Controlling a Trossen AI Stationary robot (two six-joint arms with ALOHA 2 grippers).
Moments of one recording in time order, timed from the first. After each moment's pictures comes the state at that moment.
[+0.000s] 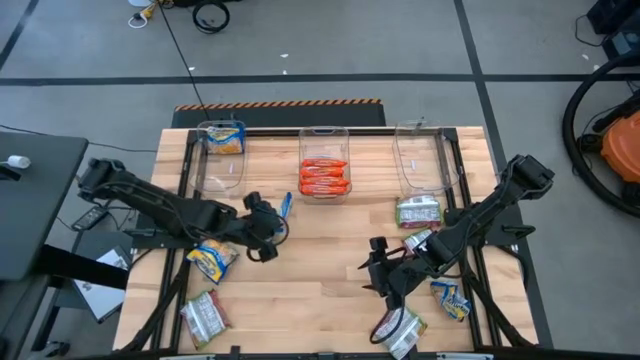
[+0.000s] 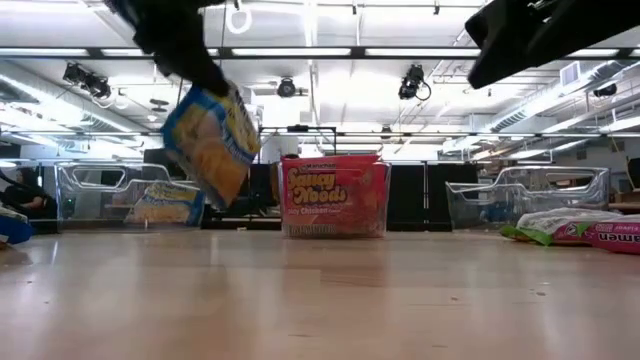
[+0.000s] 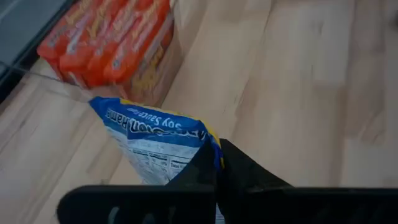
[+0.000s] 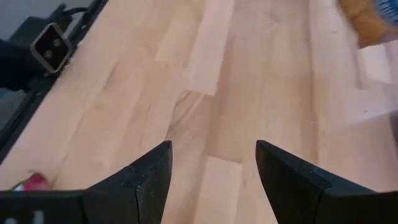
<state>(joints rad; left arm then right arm) -0.34 1.28 0.91 -0.50 -0.55 -0.45 0.62 1.49 0.89 -0.22 0.38 0.21</state>
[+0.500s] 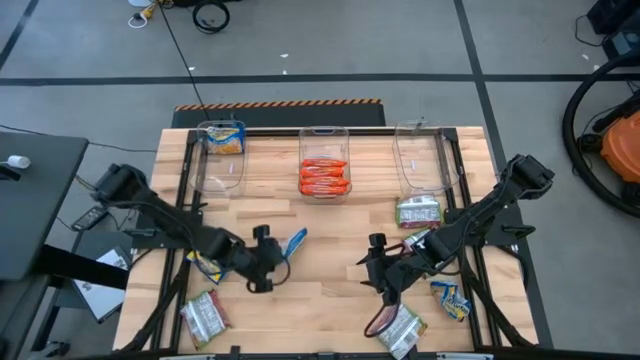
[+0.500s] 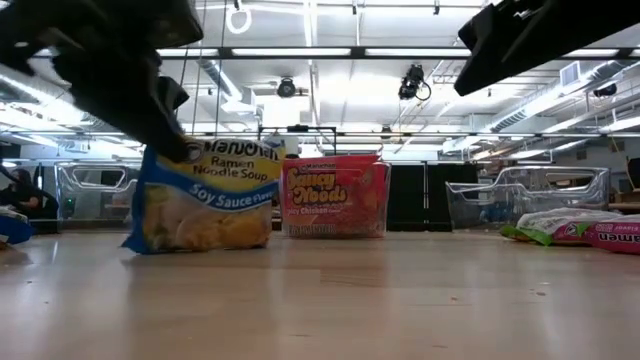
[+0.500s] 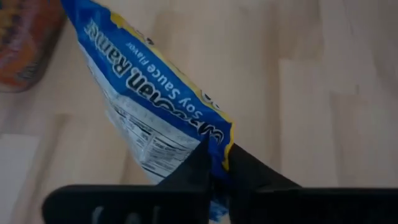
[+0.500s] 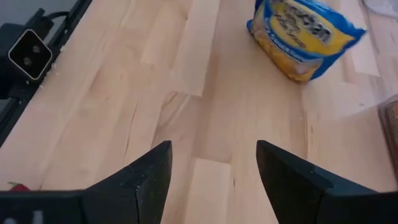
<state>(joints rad) -0.52 1.47 0.78 -0.24 -0.44 -0.46 0.59 1.49 0.89 -0.23 0.39 0.23</state>
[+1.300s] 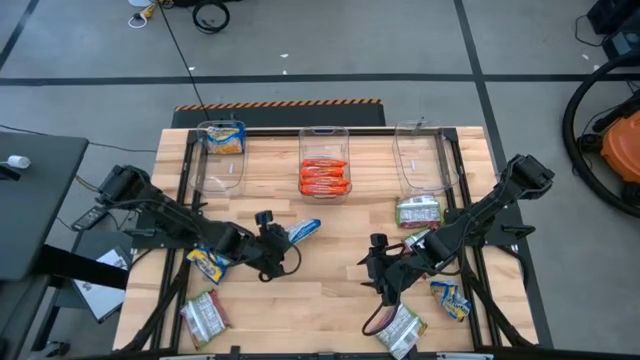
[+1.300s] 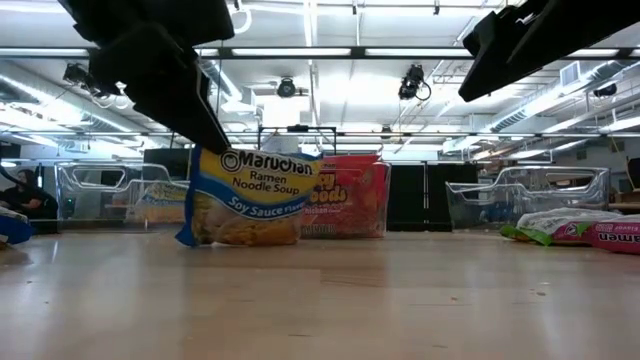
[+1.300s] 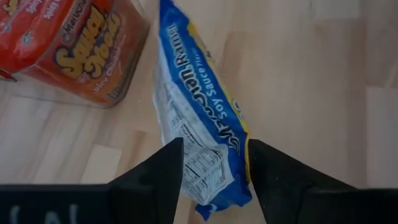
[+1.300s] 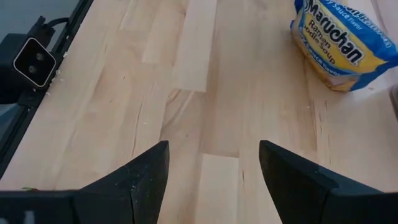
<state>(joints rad) -0.43 1.51 0.88 -0.37 -0.61 -0.41 0.59 1.49 0.89 -0.24 0.37 0.31</state>
